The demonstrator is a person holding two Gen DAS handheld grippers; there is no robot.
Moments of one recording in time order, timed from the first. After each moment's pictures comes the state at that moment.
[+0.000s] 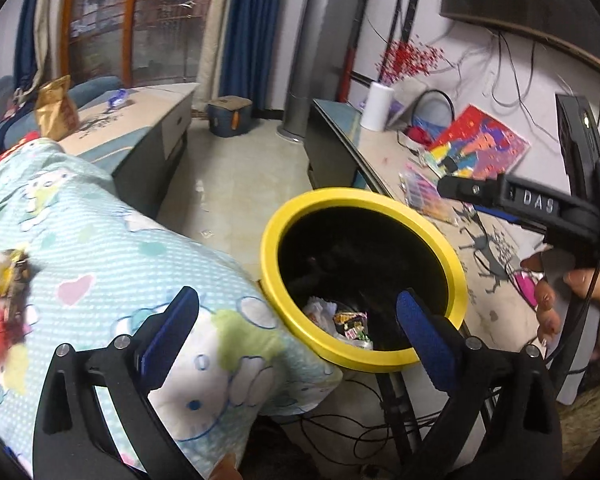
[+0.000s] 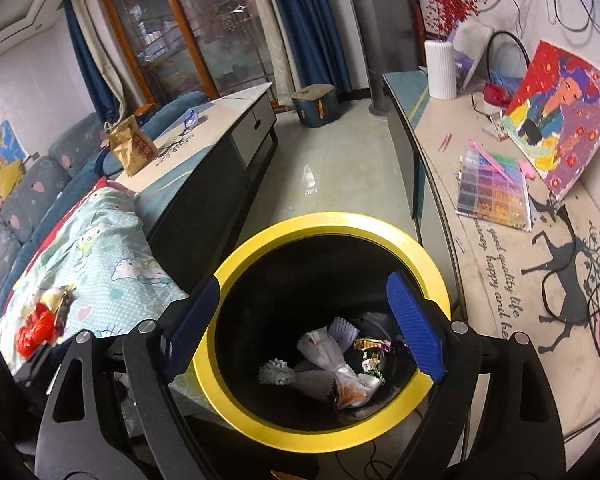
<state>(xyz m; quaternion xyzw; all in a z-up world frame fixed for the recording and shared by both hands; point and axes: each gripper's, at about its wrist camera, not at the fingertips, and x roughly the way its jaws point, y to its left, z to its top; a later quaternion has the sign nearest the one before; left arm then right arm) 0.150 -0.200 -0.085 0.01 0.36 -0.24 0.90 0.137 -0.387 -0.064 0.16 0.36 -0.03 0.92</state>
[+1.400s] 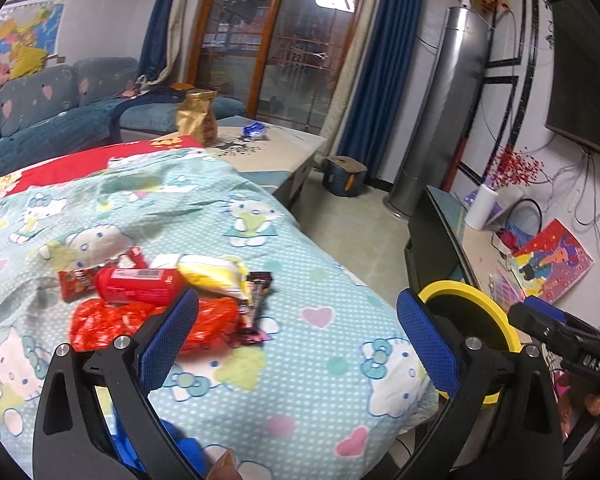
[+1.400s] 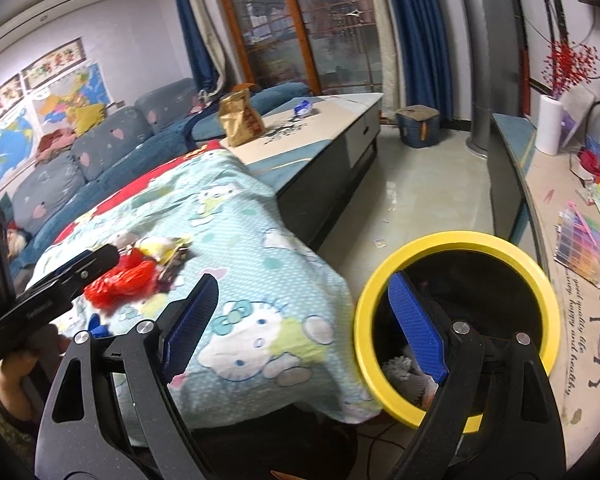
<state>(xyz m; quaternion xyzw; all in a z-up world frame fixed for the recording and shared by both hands) 0.124 -0.029 -0.027 -0.09 0.28 -0.05 0.95 0.115 -0.244 -0.024 0.09 0.33 0.13 0.93</state>
